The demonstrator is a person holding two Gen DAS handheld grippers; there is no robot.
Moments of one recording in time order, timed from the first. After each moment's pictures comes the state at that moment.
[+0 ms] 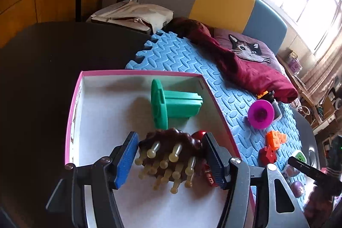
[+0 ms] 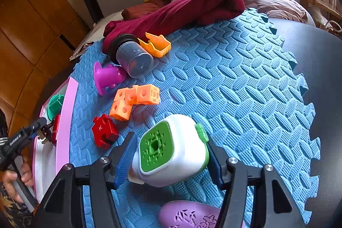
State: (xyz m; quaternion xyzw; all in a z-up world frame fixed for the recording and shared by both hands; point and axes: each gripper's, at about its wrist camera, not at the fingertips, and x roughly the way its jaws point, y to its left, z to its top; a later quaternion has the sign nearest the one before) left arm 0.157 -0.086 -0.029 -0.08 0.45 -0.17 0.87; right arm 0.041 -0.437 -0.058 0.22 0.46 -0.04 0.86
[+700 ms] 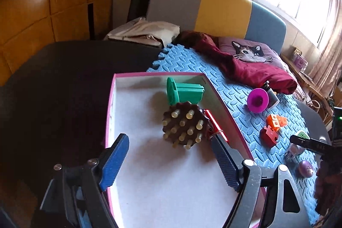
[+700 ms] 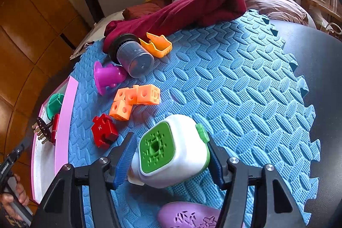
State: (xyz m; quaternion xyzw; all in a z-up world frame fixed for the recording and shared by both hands) left arm 0.081 -0.067 -0.003 -0.02 0.39 -0.12 0.91; right arm 0.041 -0.435 -0.058 0.21 0.46 -0.04 0.86
